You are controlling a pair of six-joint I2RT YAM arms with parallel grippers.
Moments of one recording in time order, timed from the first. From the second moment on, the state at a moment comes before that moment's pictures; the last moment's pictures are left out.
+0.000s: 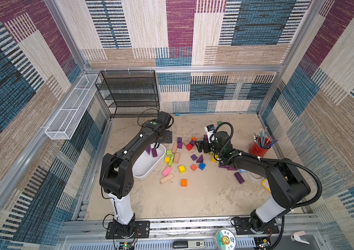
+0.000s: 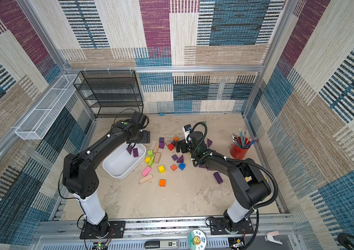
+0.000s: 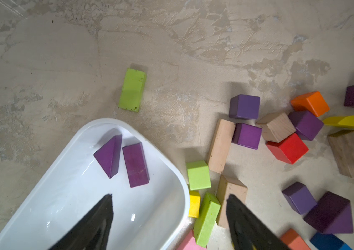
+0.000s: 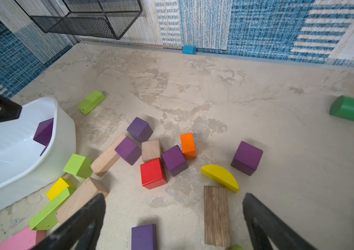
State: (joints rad) left arm -0.44 1.85 1.65 -0.91 -0.24 -0.37; right arm 0.46 1.63 0.87 0.27 -0.08 0.16
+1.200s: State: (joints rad) left arm -0.53 2.14 2.01 -0.95 -0.07 -0.11; right arm 0.46 1.52 0.69 0.54 -0.11 0.11
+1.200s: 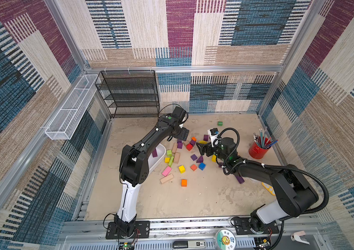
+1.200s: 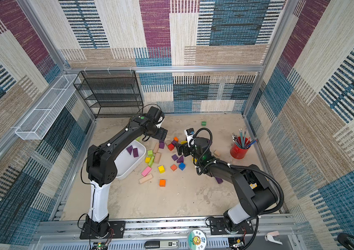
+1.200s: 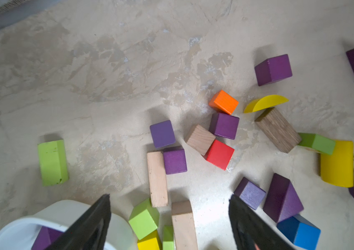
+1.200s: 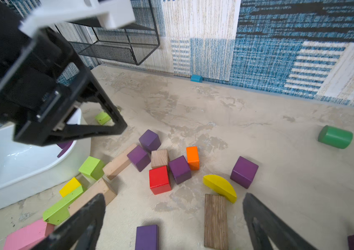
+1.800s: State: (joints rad) left arm -0.51 2.31 2.12 -0.97 -0.05 -0.11; right arm 0.46 1.49 0.63 0.65 -0.14 0.09
